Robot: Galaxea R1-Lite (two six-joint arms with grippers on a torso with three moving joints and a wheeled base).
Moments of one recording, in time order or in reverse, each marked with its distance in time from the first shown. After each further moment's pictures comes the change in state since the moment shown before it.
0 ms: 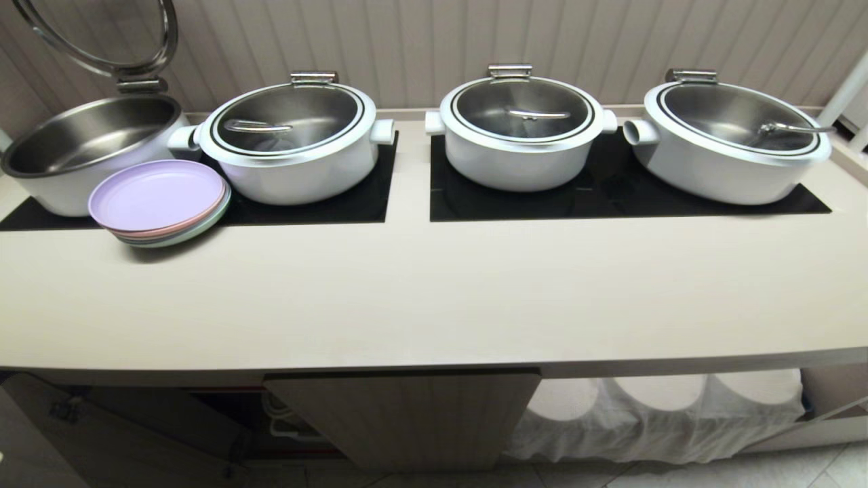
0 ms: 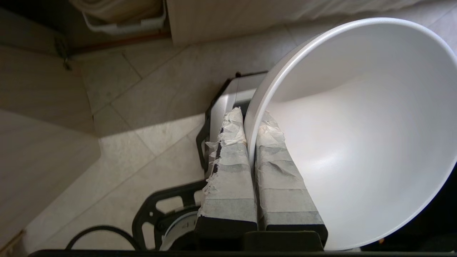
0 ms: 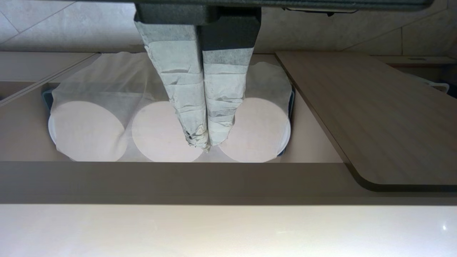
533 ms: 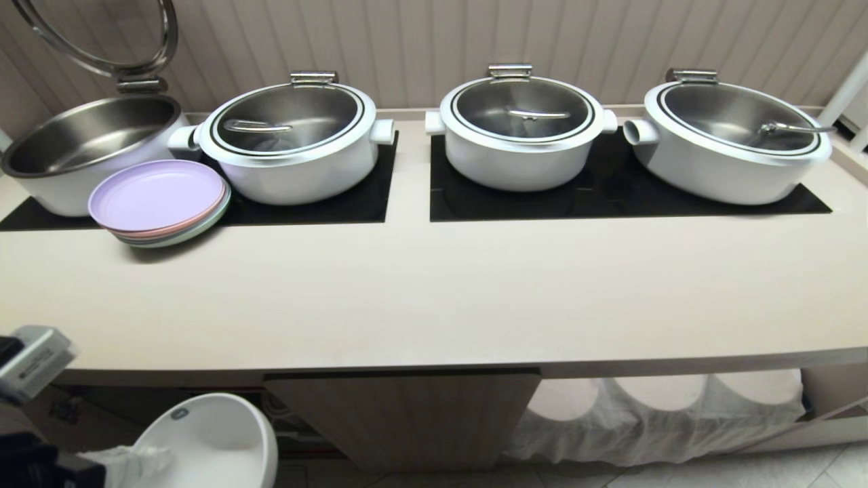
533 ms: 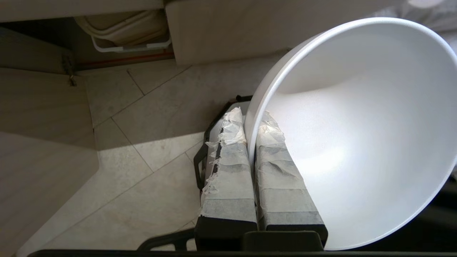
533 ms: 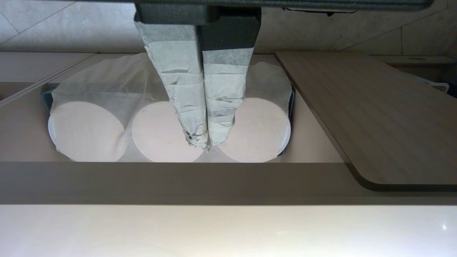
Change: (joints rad) left arm 0.035 0.251 -0.074 -0.201 0.009 -0.021; right arm 0.001 0.000 0.000 0.000 0.000 0.001
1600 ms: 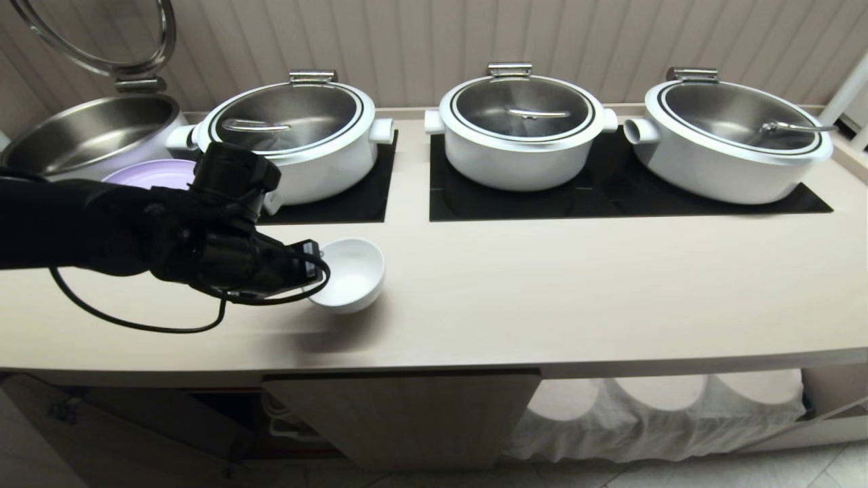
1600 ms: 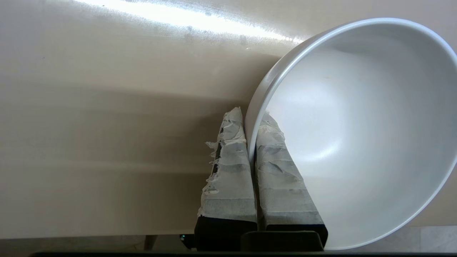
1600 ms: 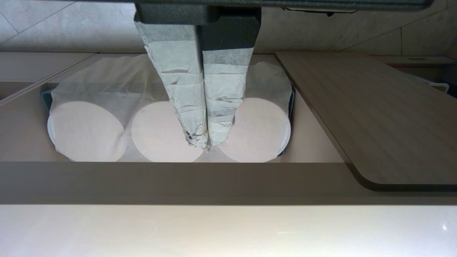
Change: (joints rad) left arm 0.041 0.831 -0.613 -0.177 0.057 -0.244; right arm 0.000 0.000 0.000 0.000 0.000 0.000
